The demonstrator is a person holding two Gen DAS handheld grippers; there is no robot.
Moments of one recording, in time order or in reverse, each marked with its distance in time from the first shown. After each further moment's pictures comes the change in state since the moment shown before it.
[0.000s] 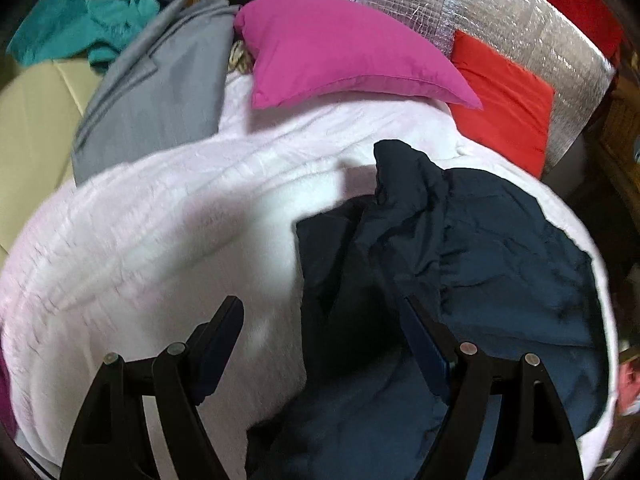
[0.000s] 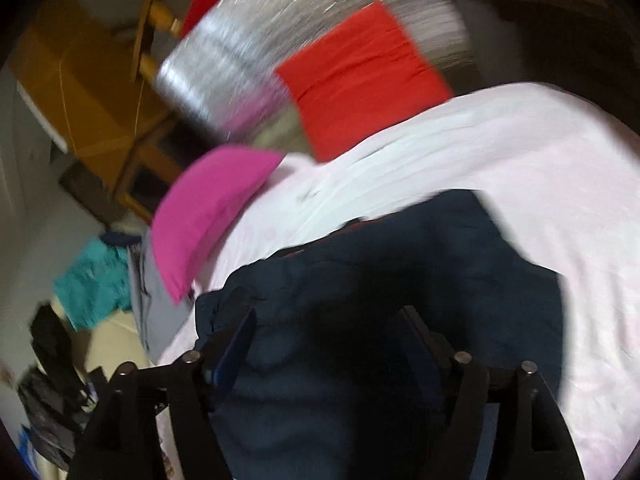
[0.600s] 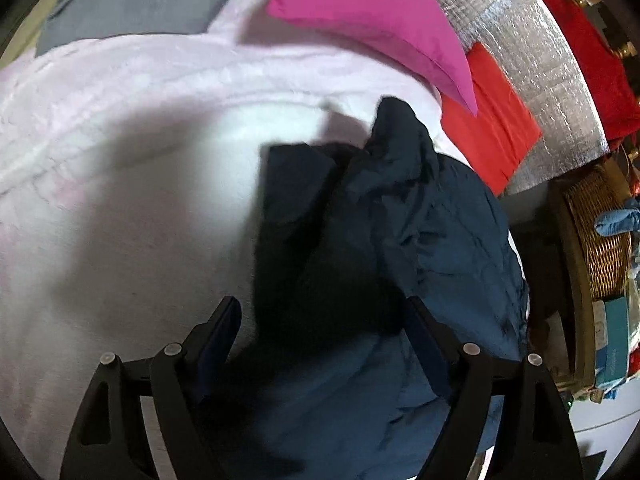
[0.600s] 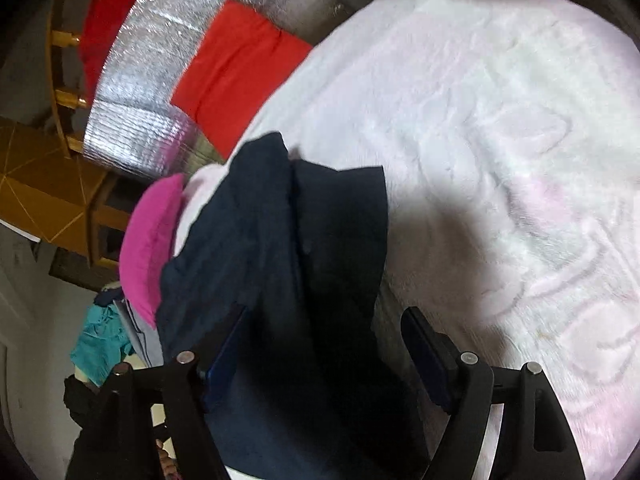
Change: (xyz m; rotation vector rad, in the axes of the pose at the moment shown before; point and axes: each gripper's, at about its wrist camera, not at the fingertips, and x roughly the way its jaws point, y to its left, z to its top) left arm 0.042 0.015 -0.014 -0.257 0.188 -0.303; right arm 0.023 -0.135 -0.026 0.277 0.132 -0.019
